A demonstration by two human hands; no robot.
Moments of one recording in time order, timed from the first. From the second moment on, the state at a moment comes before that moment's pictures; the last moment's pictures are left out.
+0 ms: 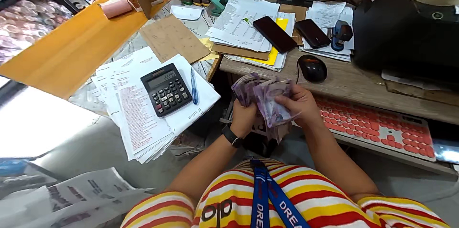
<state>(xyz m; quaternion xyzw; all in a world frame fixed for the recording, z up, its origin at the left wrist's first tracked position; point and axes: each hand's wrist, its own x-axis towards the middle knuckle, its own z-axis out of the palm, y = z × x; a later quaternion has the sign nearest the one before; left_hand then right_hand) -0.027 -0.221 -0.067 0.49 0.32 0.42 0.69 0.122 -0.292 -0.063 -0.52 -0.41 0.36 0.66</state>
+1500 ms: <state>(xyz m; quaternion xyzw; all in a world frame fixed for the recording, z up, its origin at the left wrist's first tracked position) -0.027 -0.218 -0.067 0.44 0.32 0.45 0.70 0.112 -0.288 -0.060 -0.50 -0.41 0.31 0.69</state>
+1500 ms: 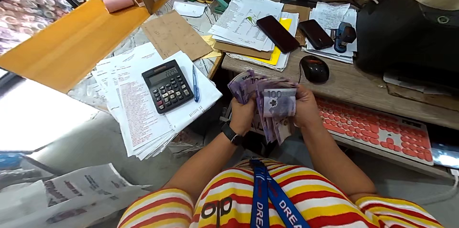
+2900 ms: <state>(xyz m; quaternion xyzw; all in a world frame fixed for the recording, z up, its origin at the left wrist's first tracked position) -0.030 -0.218 -0.067 0.44 0.30 0.46 0.71 0.117 -0.281 -0.055 -0.51 -0.40 0.30 0.70</state>
